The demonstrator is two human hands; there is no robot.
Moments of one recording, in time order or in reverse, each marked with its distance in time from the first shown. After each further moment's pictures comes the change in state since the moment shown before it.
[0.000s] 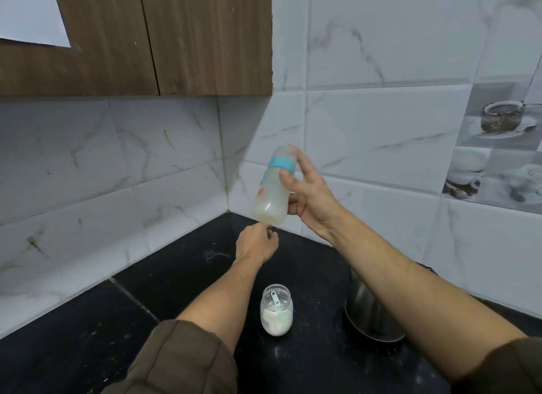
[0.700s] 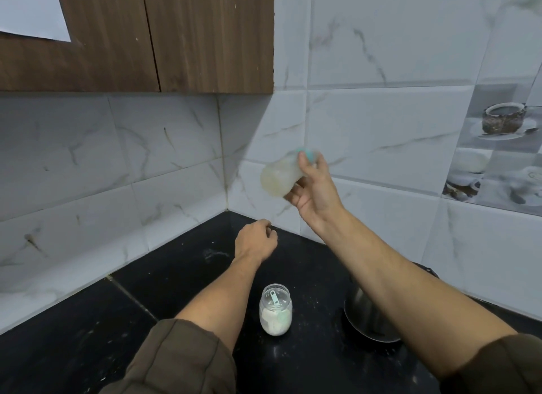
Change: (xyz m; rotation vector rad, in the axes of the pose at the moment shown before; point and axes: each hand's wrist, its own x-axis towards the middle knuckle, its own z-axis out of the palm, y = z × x) left_hand 0.003 -0.002 -0.001 0.009 0.008 0.014; right_hand 0.010 0.000 0.004 0.234 0.194 -0.035
